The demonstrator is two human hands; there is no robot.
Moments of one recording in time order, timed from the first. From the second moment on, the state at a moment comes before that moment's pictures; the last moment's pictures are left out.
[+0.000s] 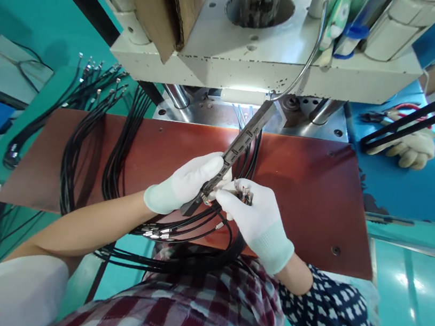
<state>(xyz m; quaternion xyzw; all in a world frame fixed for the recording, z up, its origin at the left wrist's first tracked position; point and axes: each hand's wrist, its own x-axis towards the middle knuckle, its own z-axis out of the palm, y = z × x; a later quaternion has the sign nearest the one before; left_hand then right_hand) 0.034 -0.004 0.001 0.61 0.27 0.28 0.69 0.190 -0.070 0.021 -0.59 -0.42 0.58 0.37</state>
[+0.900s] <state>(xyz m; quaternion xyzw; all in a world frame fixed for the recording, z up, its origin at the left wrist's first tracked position) 0.029 0.003 0.004 0.64 0.29 0.25 0.66 0.192 -0.083 0.010 -0.62 -0.40 0.55 0.40</state>
